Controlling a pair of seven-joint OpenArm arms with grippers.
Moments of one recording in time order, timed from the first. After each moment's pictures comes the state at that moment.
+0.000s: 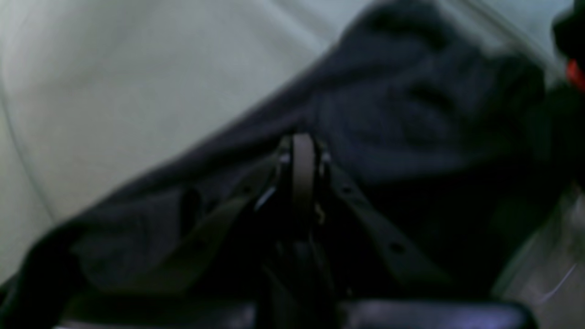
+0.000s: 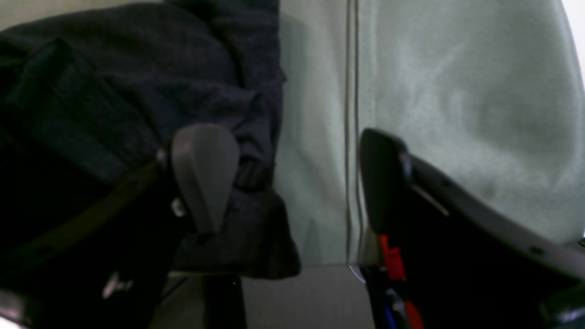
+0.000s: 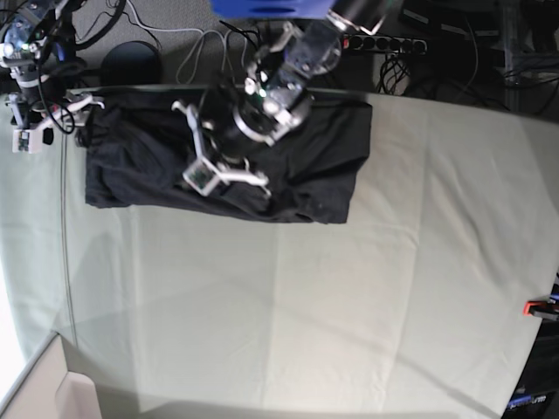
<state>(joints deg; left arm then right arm) 5.6 7.6 29.8 73.2 11.1 -12.8 6.3 -21.2 -3.4 47.8 97.0 3.6 39.9 -29.3</state>
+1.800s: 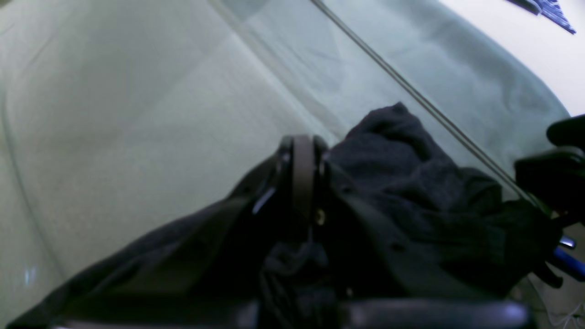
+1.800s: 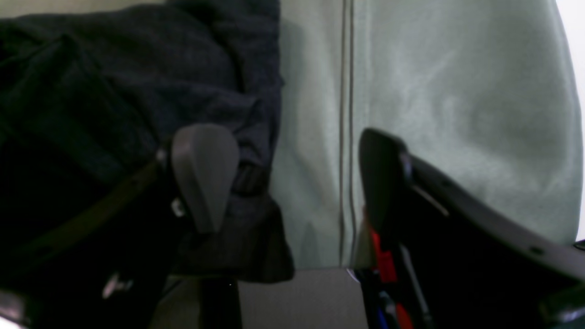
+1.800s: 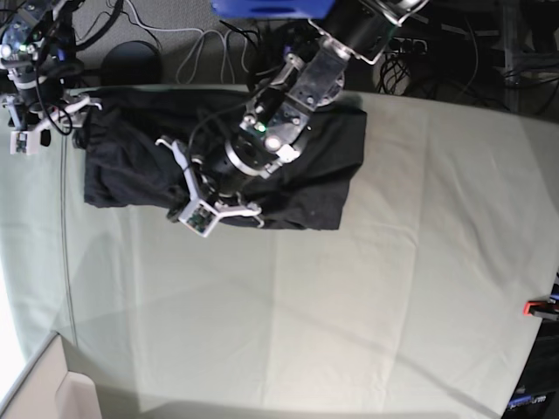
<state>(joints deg) -0.5 7.6 32.1 74.5 -0.9 -12.4 11.9 -21.0 -2.7 47.9 97.0 3.6 39.9 -29.3</state>
